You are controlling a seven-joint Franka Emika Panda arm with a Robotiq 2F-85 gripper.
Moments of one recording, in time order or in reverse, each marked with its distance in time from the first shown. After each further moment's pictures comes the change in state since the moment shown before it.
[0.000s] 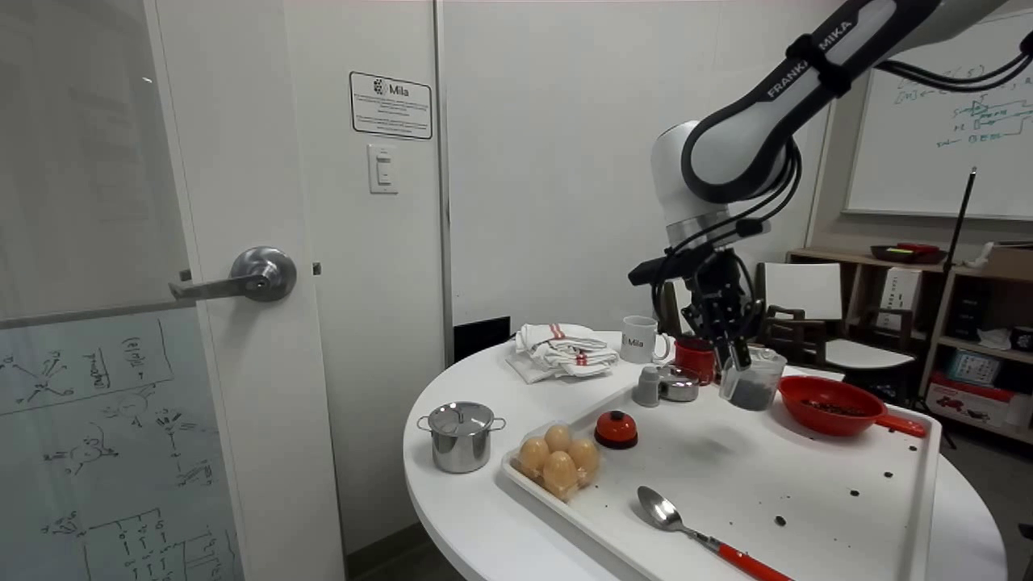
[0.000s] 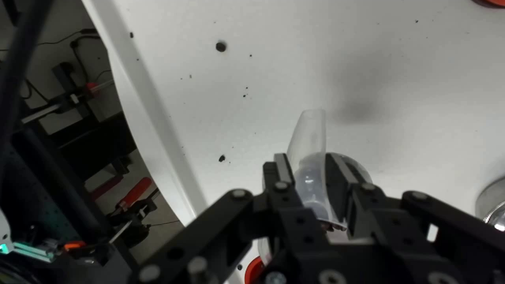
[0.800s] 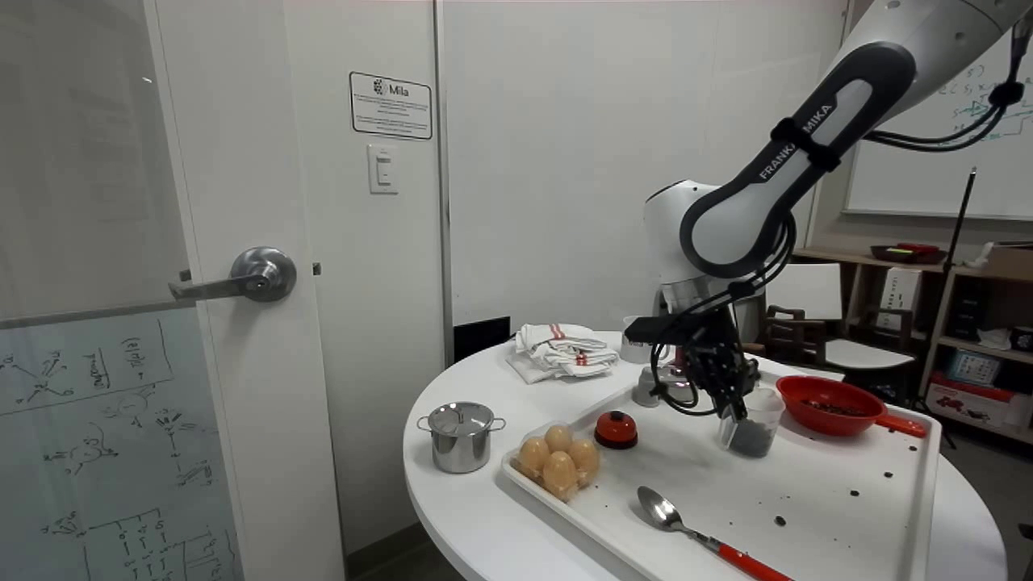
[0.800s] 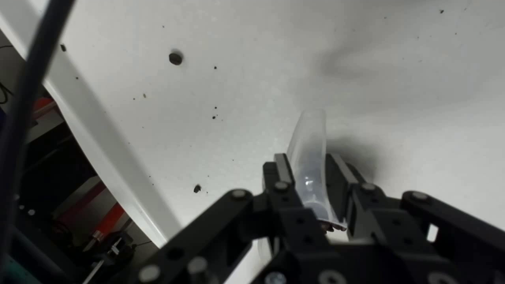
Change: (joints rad) arm 0.031 0.147 -0.001 -0.001 -0.074 0.151 0.144
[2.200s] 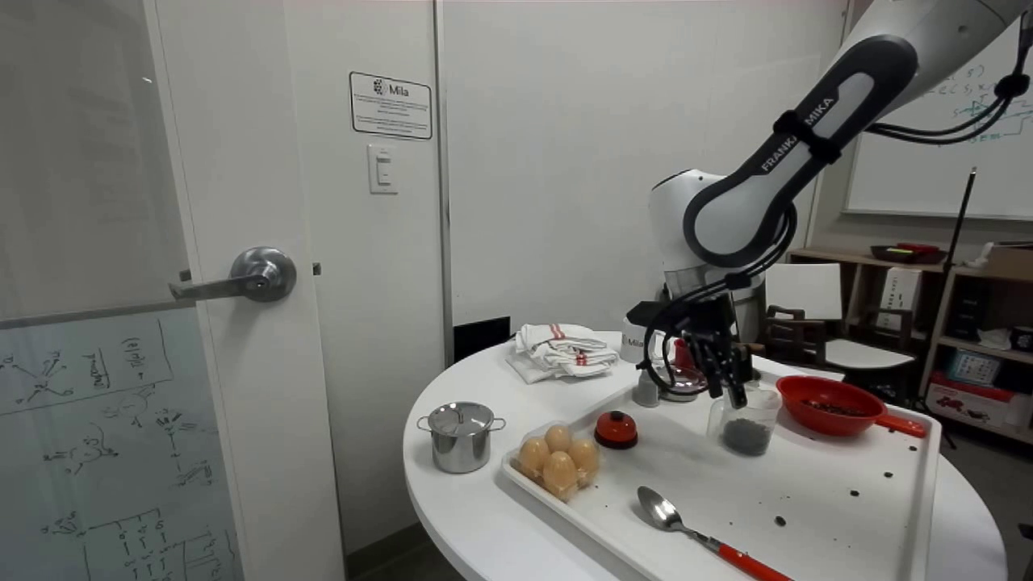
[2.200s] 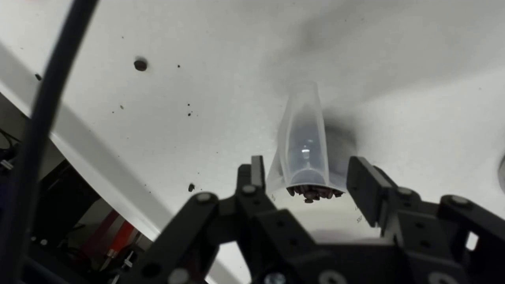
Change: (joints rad) arm -0.002 -0.020 -0.031 -0.002 -0.008 0.023 0.157
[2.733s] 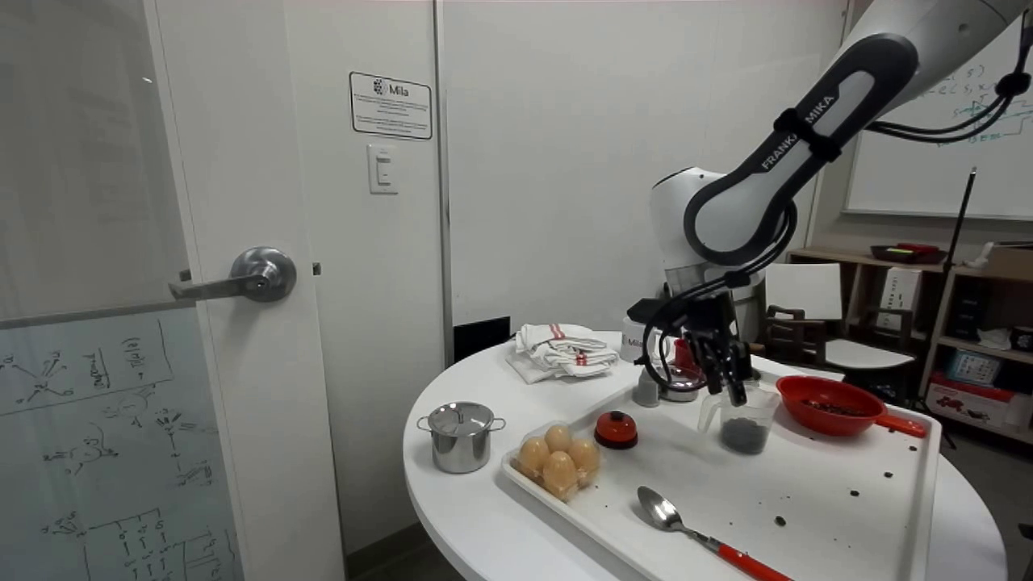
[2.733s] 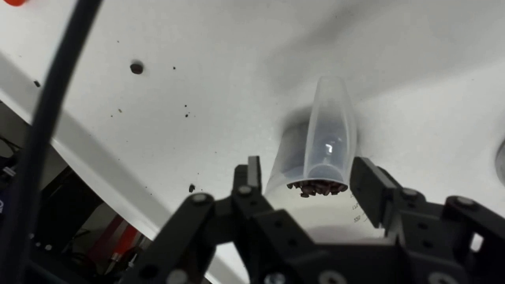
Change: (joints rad) arm -0.003 -0.005 -0.002 0.000 0.000 0.001 0.028
